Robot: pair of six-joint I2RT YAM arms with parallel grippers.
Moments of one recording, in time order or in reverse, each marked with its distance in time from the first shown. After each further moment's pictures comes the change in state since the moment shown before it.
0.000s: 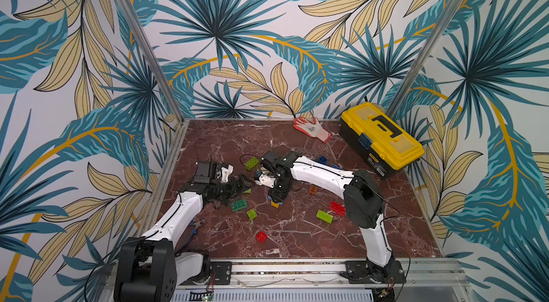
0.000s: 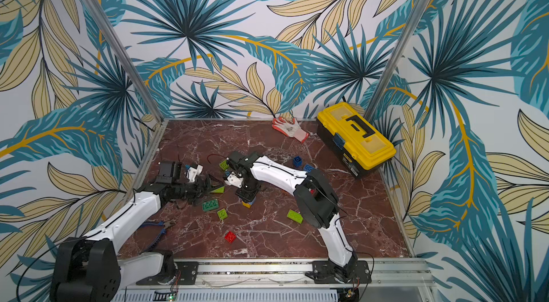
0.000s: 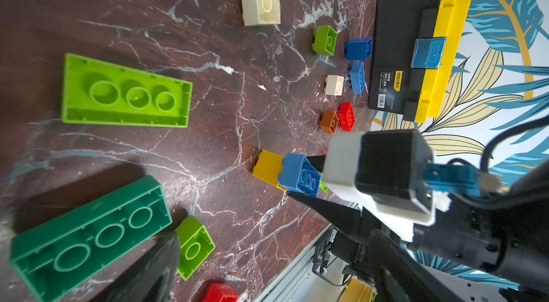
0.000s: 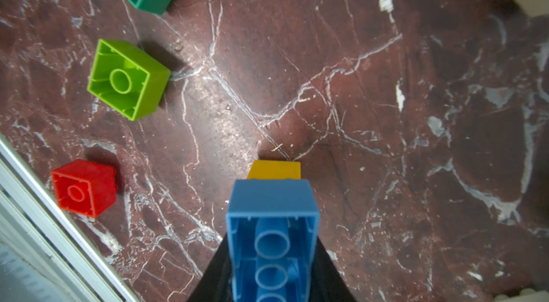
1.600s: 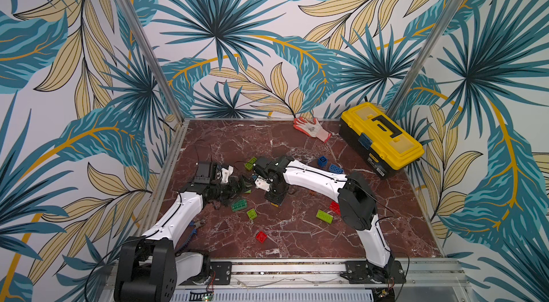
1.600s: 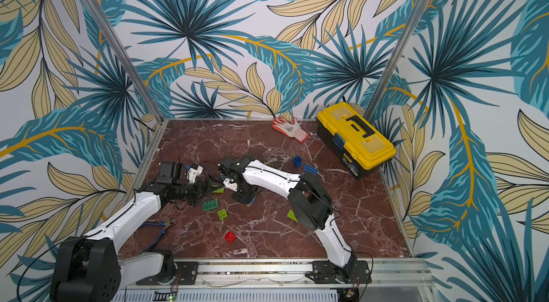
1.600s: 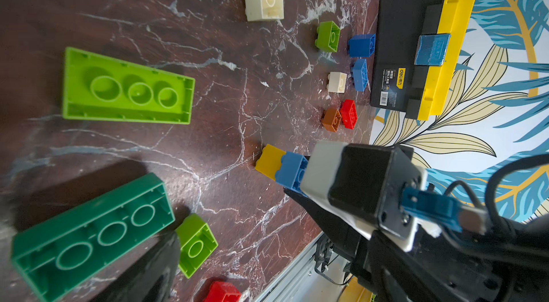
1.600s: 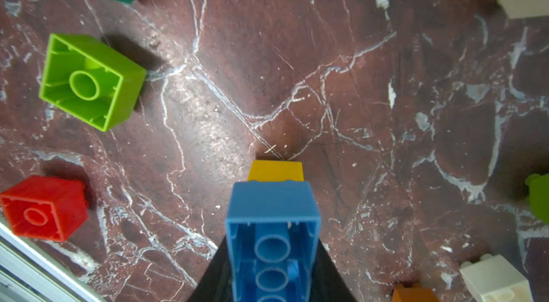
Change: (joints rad) left arm 0.001 0.002 -0.006 -0.004 0.001 0.007; right arm 0.069 0.047 0.060 -0.053 0.157 0.051
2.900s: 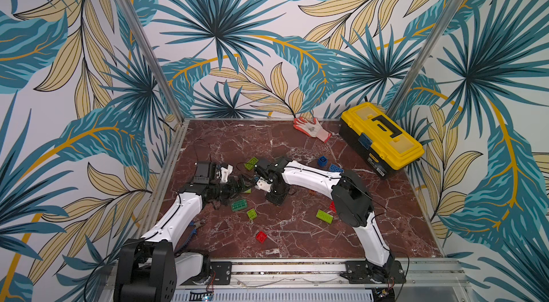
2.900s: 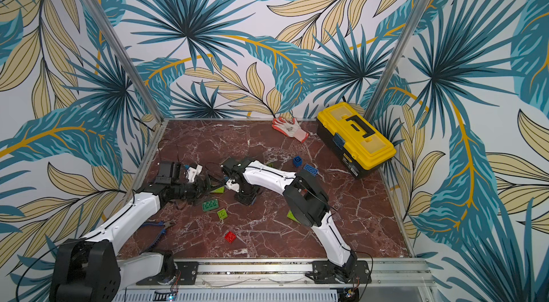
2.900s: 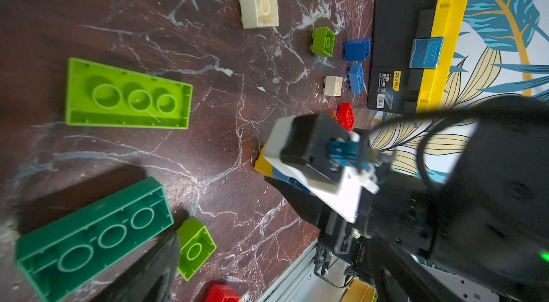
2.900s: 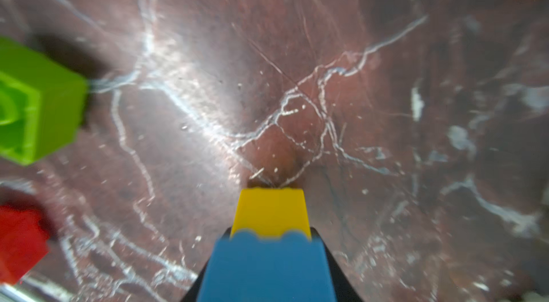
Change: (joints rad) left arm 0.007 -0.017 0.000 0.008 -0.001 0.004; right arm -0.034 0.060 -0.026 0.047 -0.034 0.002
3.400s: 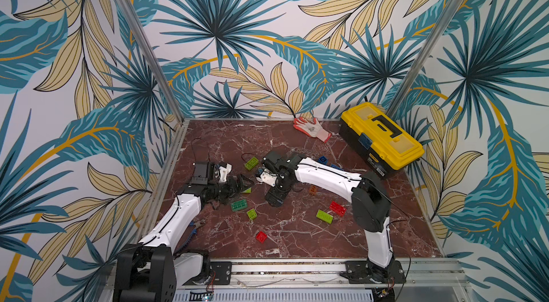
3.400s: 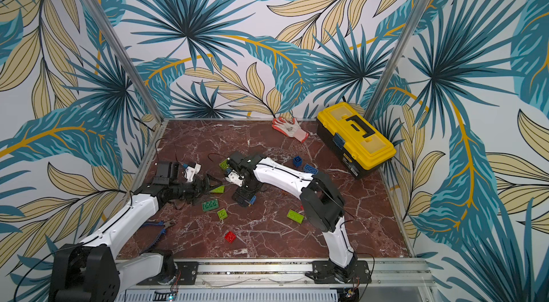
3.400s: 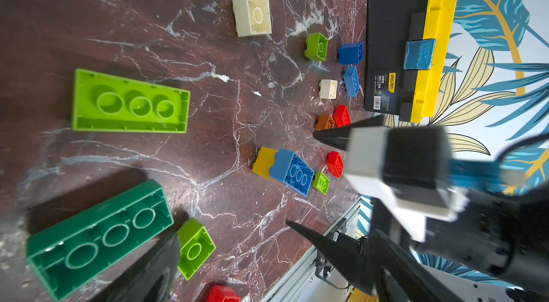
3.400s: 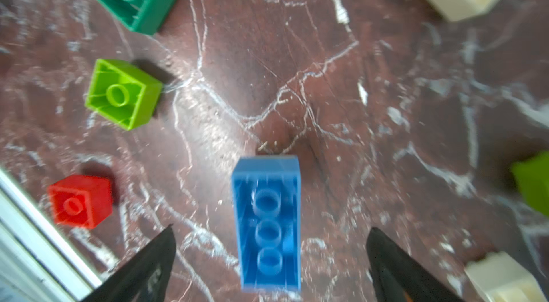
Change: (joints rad) left arm 0.010 -0.031 0.001 -0.007 0.000 0.011; right arm -0.025 -0.255 -0.141 0.079 -0.055 0.019
